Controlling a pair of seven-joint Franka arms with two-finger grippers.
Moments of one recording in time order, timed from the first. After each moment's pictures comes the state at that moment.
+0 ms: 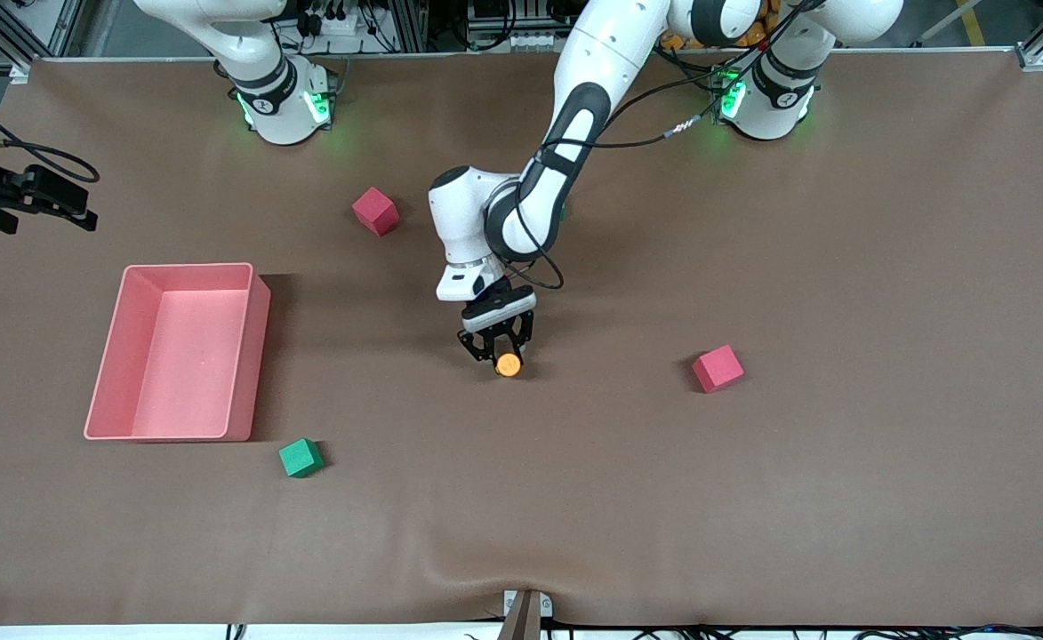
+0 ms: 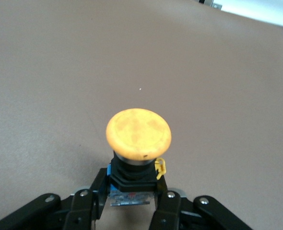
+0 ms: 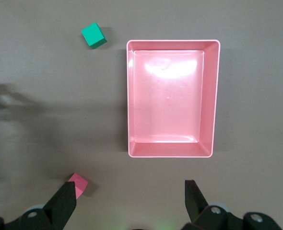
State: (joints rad) left arm -1.23 1.06 0.43 -1.27 0.55 2.40 -1.90; right arm -0.01 -0.01 -0.02 -1.54 0.02 1.47 -0.05
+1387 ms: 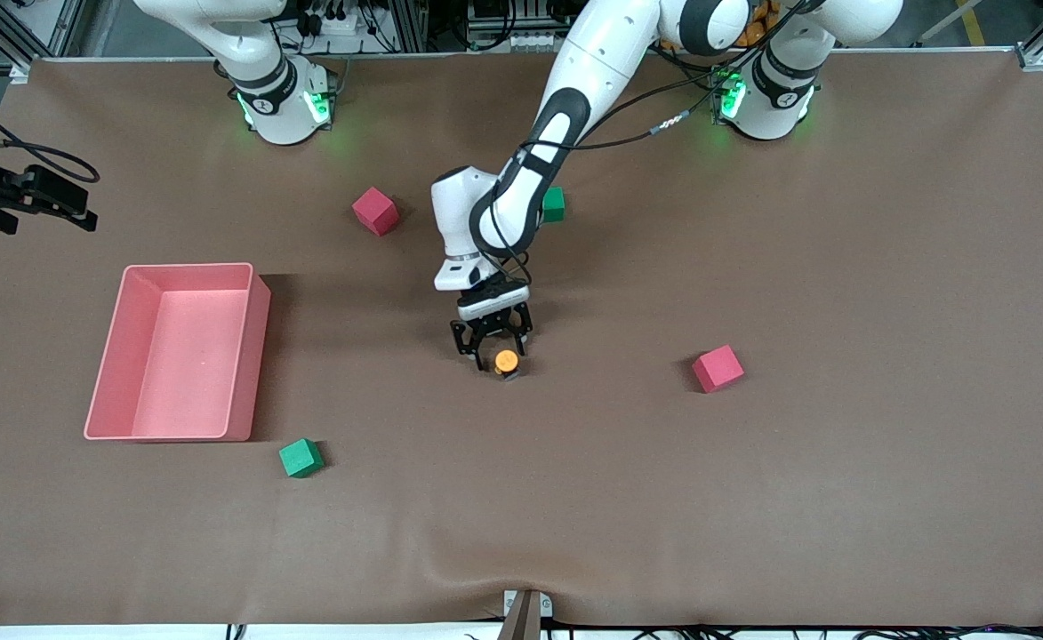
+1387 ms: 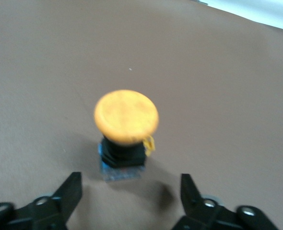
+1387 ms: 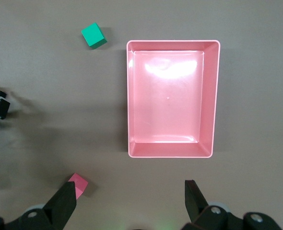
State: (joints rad) left arm -1.24 1.10 0.37 -1.26 0.71 2.41 -2.08; right arm -0.01 -0.01 -0.02 -1.54 0.02 1.47 -0.05
